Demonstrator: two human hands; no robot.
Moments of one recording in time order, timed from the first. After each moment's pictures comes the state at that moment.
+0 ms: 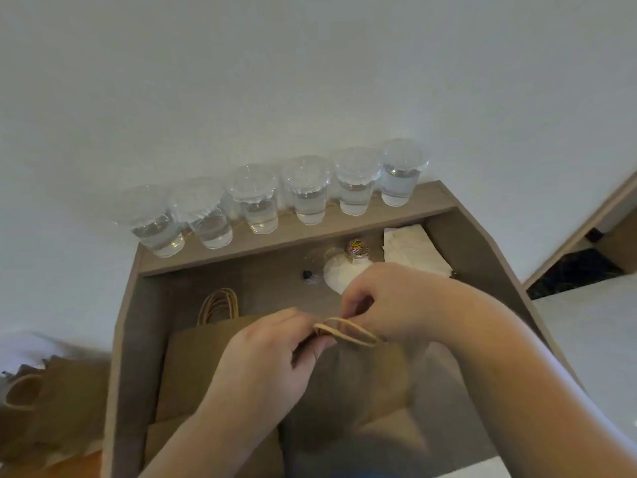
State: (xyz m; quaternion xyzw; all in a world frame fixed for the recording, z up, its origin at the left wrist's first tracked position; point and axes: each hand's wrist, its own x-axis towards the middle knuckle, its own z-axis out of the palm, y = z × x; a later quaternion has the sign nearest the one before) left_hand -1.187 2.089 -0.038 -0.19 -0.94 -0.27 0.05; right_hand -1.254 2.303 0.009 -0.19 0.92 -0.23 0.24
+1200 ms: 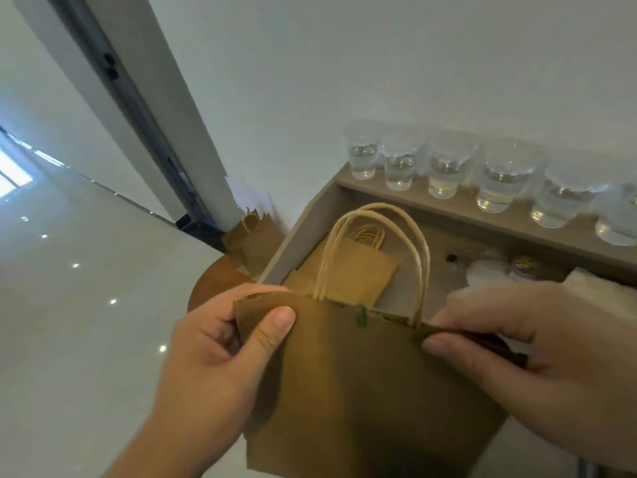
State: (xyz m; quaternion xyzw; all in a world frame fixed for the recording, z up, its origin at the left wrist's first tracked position) left_hand -0.961 2.154 0.033 0.27 -0.75 -0.51 0.33; right_hand -1.159 2.349 0.092 -0.57 0.74 -0.27 0.22
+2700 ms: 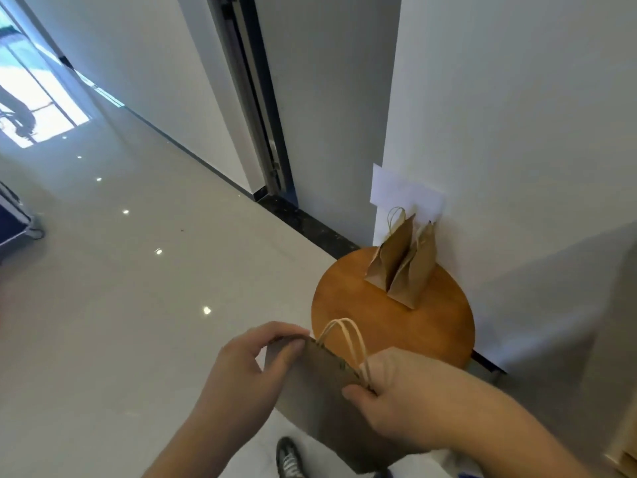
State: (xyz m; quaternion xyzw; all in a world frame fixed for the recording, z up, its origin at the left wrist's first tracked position) left_hand -0.694 1.626 -0.079 0.42 -0.79 -0.40 0.18; right_hand -0.898 1.739 -0.054 -0.53 0.70 -0.01 0.48
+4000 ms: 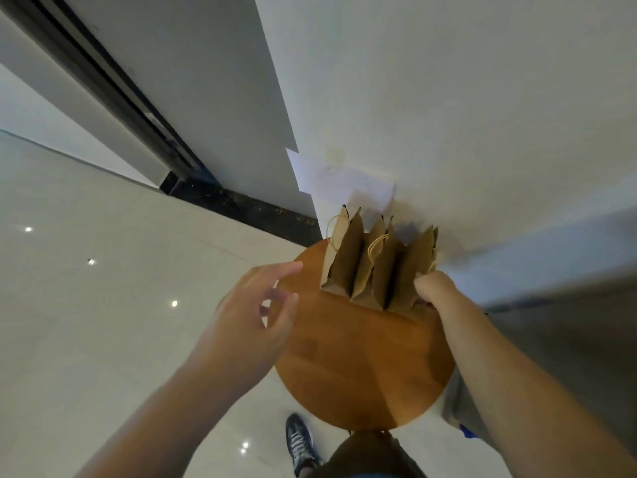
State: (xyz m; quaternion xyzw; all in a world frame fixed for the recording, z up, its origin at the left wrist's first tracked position) left_hand -1.008 1.393 -0.157 0.31 -0.87 -0.39 0.02; right_hand -1.271 1.591 -0.370 0.08 0.89 -0.19 0.42
